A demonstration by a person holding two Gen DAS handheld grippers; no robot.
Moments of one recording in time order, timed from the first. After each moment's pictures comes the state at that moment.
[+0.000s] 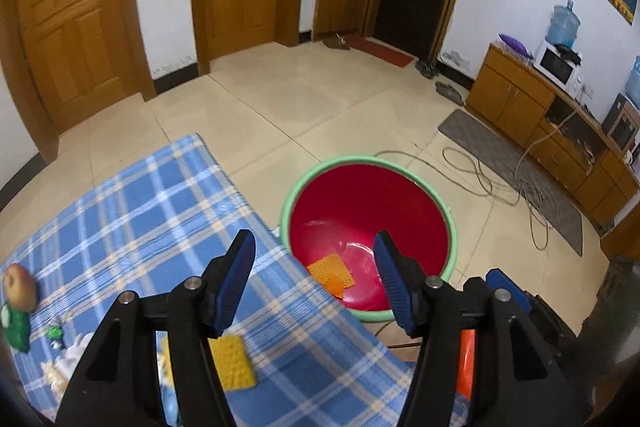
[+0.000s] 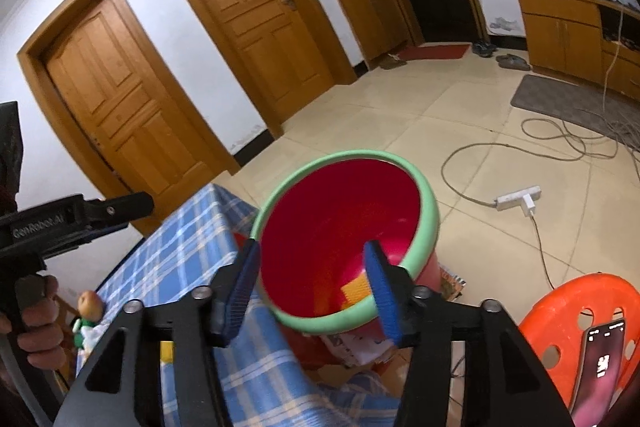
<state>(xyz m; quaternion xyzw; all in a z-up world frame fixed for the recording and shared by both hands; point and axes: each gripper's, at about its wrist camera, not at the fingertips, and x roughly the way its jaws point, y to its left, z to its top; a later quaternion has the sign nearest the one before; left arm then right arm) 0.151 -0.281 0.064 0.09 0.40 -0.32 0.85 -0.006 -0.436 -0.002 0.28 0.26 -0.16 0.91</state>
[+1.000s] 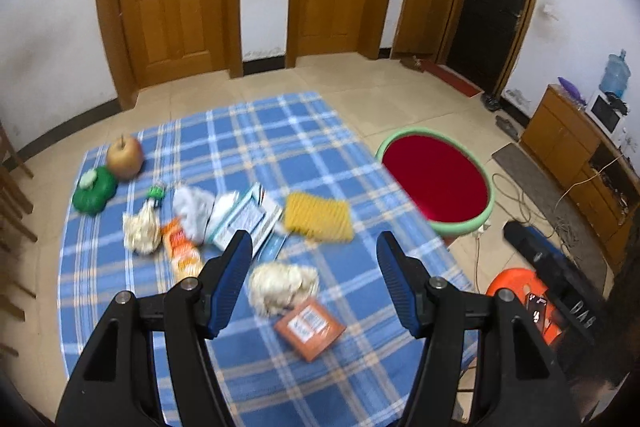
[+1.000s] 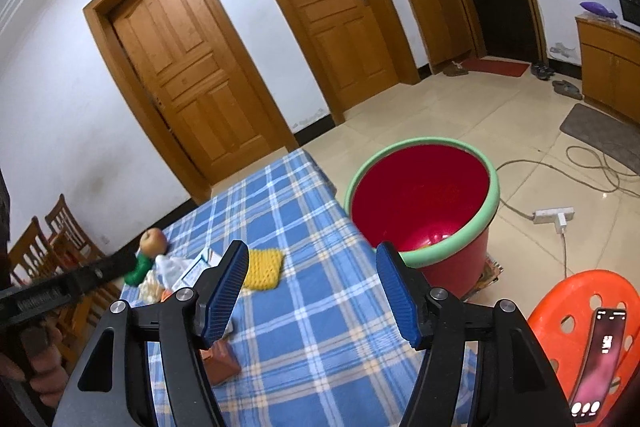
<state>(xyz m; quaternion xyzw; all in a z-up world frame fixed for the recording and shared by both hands) 0.040 -0.118 0.060 0.03 0.40 -0.19 0.89 -0.050 -0.342 0.038 0.23 0.27 -0.05 0.93</state>
